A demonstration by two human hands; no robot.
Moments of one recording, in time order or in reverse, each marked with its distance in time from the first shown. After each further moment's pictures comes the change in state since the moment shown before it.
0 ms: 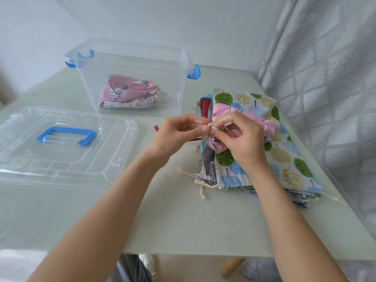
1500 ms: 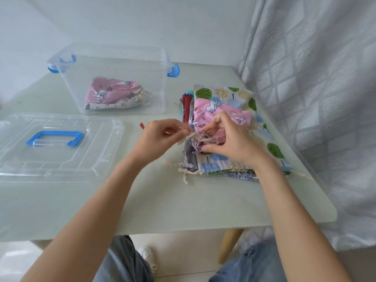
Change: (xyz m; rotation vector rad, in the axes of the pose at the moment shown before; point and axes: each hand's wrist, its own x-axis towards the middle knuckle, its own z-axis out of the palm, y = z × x) left_hand -0.018 -0.004 0.000 0.535 0.000 0.198; right_hand -0.018 -0.013 -0.046 -0.182 -0.506 0.437
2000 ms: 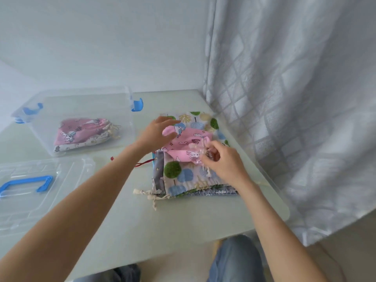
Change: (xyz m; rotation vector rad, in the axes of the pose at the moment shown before) left_hand 0.116 0.005 0.040 0.494 -0.208 0.063; right_hand -0.043 0.026 -0.034 -0.079 0.351 0.194
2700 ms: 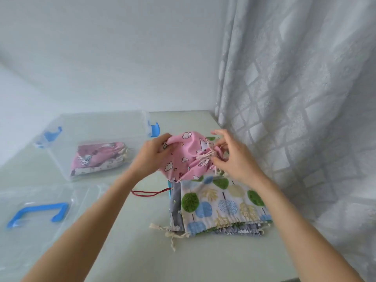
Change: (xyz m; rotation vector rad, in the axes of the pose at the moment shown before) left_hand -0.020 0.003 -0.057 -0.223 0.190 -0.012; right_hand 0.074 -0.044 -0.027 0.017 -0.037 -0.165
